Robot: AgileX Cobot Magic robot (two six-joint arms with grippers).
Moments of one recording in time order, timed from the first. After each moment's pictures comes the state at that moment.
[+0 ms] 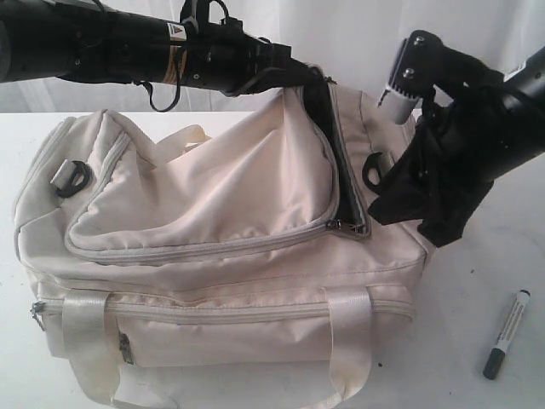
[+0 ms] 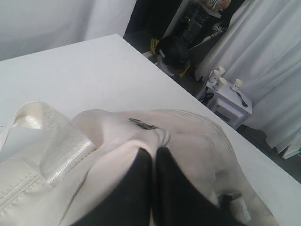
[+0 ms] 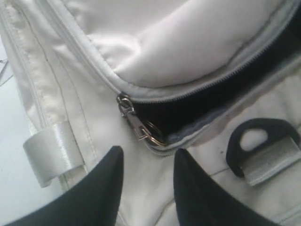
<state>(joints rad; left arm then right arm) -0.33 1.88 -1.53 1.70 -0.69 -1.96 0.24 1.37 -1.09 0.54 1.01 -1.17</state>
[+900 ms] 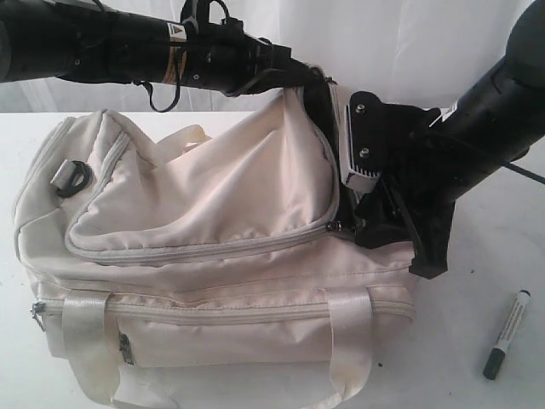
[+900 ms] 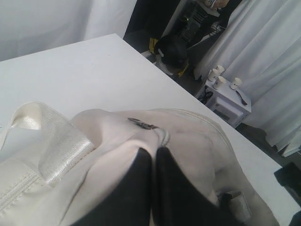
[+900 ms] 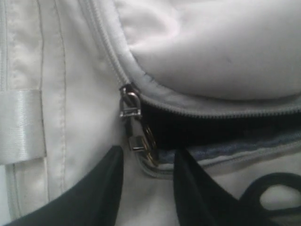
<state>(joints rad) -0.33 1.88 -1.53 1.70 -0.70 -1.95 0.34 1.49 -1.09 0.42 0.92 -1.38</state>
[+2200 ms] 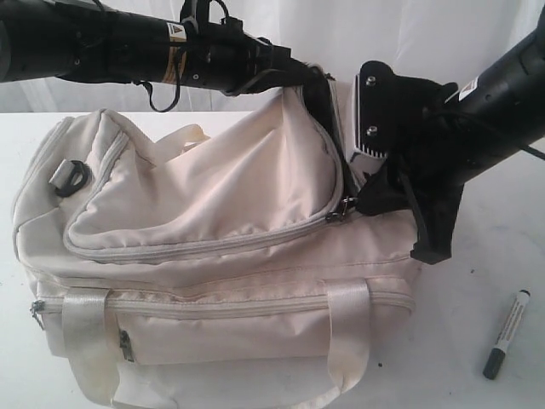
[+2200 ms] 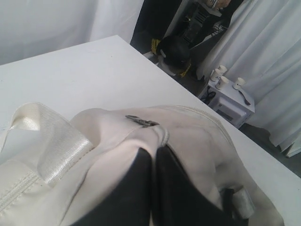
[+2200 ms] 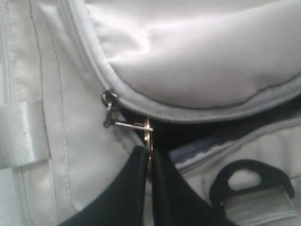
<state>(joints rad) -0.33 1.88 -1.53 1.70 -0.69 -1.94 0.35 1.41 -1.09 0.40 0.88 -1.32</state>
